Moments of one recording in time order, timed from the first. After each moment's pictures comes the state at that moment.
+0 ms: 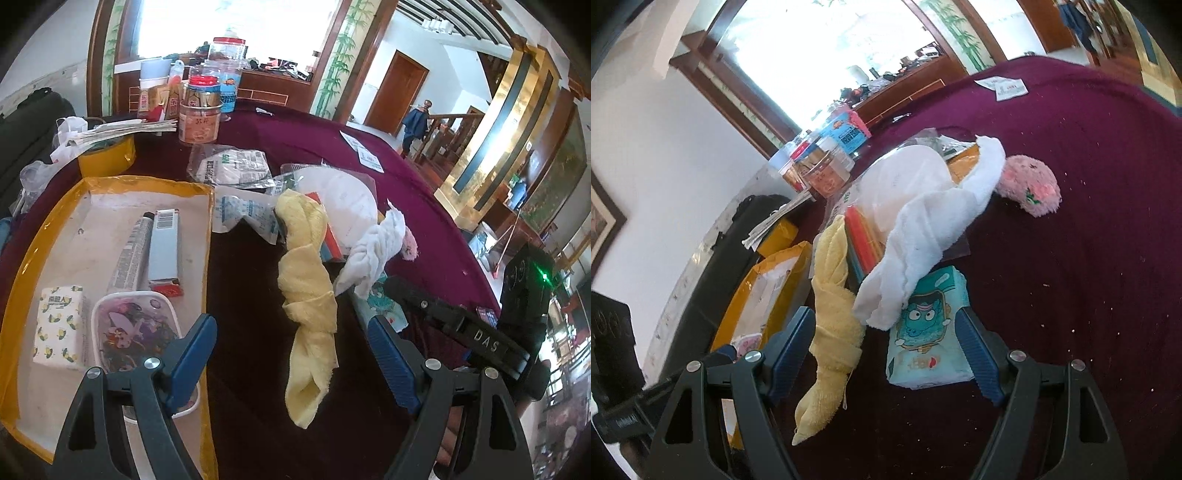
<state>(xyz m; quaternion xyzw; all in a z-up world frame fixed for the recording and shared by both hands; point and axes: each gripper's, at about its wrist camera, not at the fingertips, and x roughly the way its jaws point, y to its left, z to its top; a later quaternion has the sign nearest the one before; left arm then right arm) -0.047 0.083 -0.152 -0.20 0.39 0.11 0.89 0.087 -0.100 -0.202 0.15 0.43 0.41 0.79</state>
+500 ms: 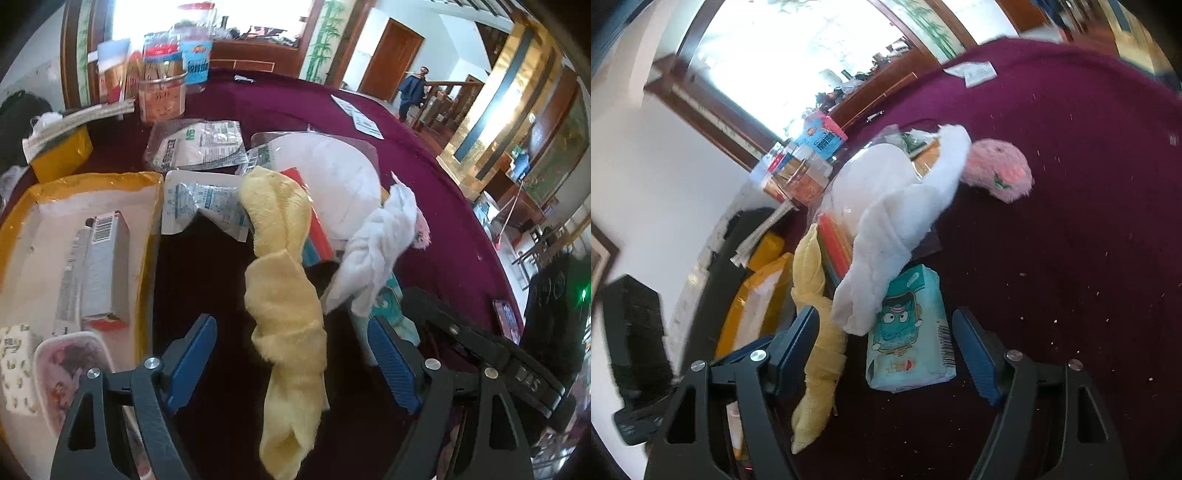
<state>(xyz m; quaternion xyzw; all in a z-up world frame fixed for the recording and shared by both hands) 0.023 0.085 -0.180 -0.19 0.45 0.08 0.87 0.103 -0.112 -0.215 0.19 0.46 0.38 0.77</state>
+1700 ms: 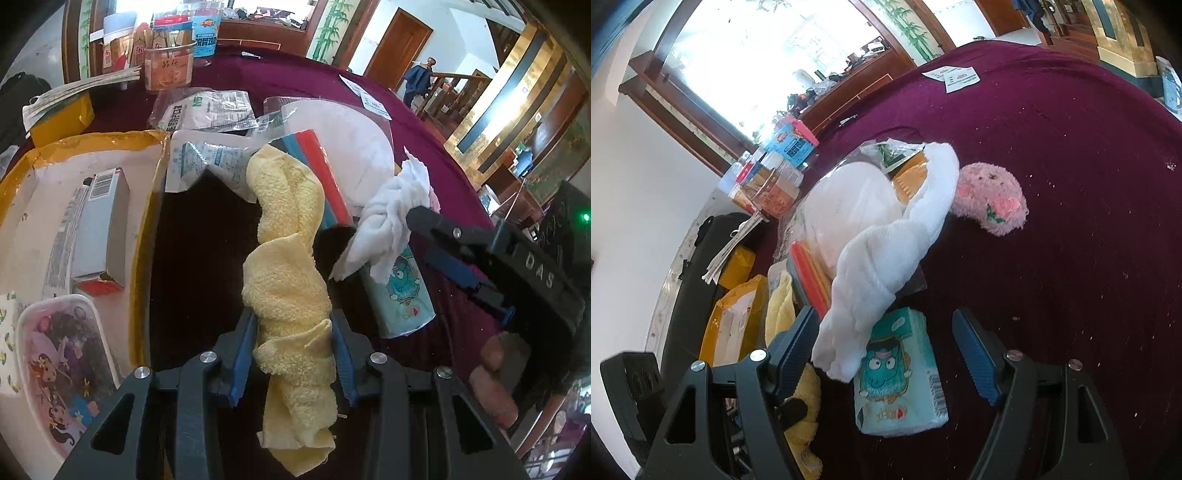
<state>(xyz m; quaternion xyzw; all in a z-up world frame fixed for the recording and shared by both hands) 0.011 0.085 -0.200 -0.21 0.48 0.07 0.85 0.125 -0.092 -0.204 0.16 0.48 0.32 0.80</state>
